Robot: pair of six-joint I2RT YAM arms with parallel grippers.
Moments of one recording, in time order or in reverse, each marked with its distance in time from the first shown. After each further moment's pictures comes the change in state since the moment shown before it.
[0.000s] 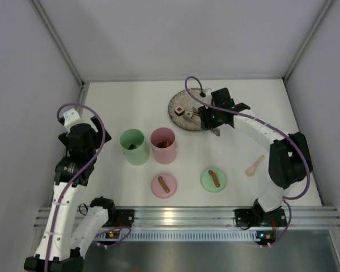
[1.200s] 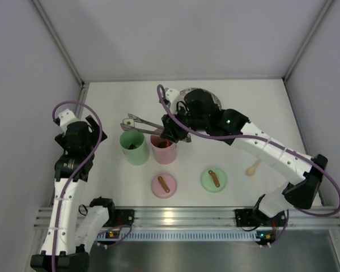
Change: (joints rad) left arm 0.097 0.037 -0.003 0.000 0.023 -0.012; right arm 0.473 -0.228 0.277 -0.131 -0.122 0.020
